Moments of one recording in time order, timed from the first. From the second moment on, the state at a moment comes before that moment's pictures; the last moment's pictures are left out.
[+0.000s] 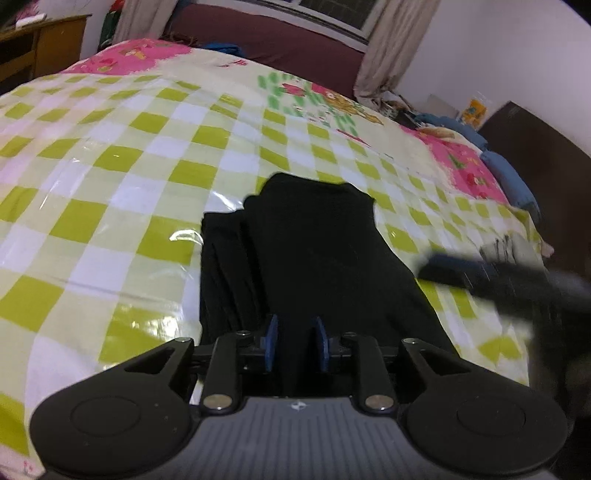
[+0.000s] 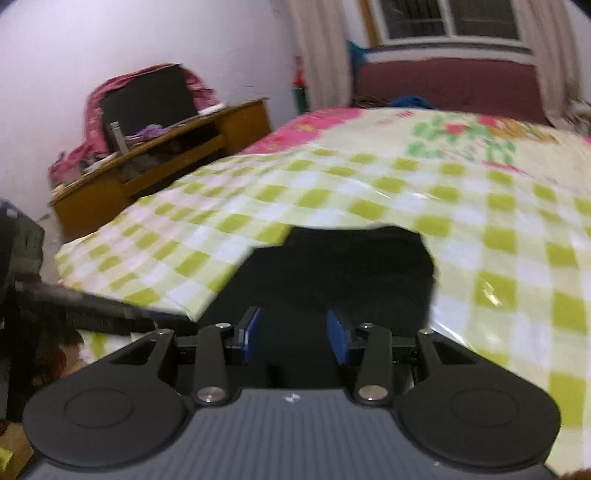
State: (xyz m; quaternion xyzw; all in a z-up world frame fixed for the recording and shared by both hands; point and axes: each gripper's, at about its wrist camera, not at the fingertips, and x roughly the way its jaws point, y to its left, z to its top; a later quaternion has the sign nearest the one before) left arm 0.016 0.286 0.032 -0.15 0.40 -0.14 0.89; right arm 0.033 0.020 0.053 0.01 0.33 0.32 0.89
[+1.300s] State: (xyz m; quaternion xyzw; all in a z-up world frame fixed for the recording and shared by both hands) left arm 0.005 0.321 0.054 -0.19 0.30 -0.12 0.93; right arm 0.089 0.055 0.061 0.04 0.38 0.22 0.90
